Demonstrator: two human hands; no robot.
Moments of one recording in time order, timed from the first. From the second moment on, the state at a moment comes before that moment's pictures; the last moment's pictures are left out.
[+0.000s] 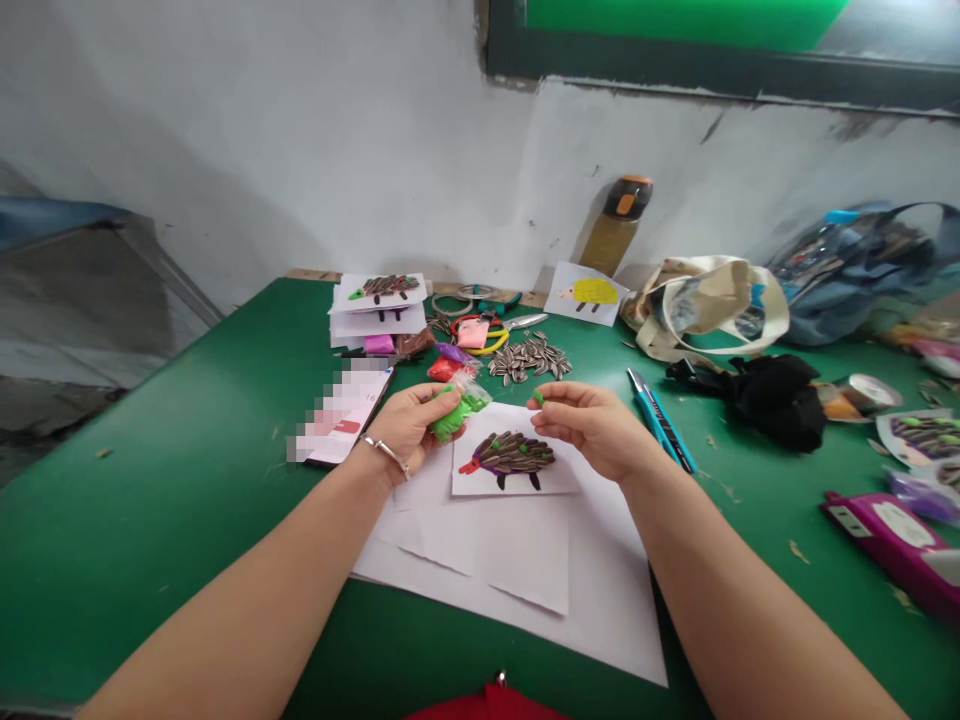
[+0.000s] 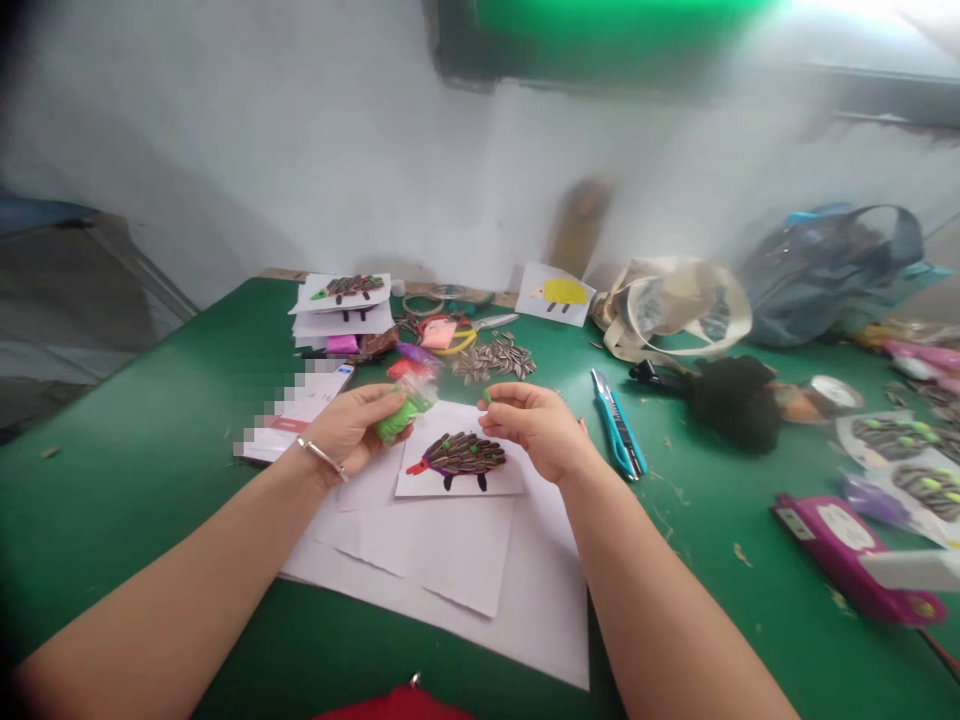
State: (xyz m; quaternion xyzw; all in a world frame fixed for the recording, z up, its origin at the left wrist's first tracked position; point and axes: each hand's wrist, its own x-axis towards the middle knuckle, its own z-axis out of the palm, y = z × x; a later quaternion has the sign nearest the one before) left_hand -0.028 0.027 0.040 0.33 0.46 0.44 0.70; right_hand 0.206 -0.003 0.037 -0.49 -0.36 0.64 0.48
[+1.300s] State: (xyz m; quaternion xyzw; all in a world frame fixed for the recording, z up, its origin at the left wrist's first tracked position) left_hand -0.025 0.026 0.035 0.32 0.47 0.43 0.70; right_hand 0.203 -0.002 0.031 -0.61 -0.50 0.44 0.43
